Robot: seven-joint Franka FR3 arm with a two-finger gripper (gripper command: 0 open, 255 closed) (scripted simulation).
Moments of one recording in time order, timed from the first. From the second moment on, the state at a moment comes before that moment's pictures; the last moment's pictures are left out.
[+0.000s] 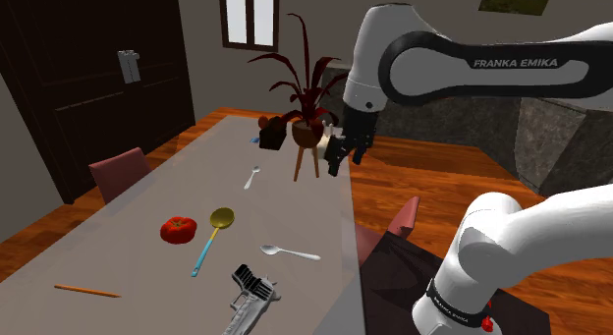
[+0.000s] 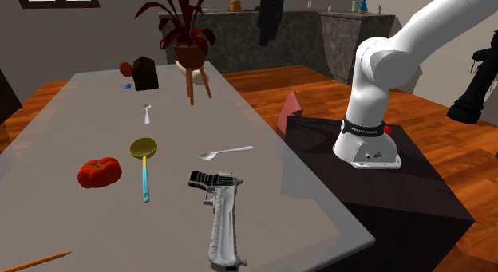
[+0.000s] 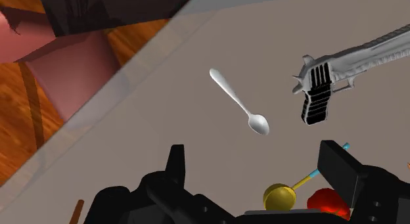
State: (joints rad) arm -0.01 -0.83 0.20 -2.51 0.12 1.80 0.25
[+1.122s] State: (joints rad) arm -0.10 -0.50 0.71 -2.59 0.29 2.16 1.00
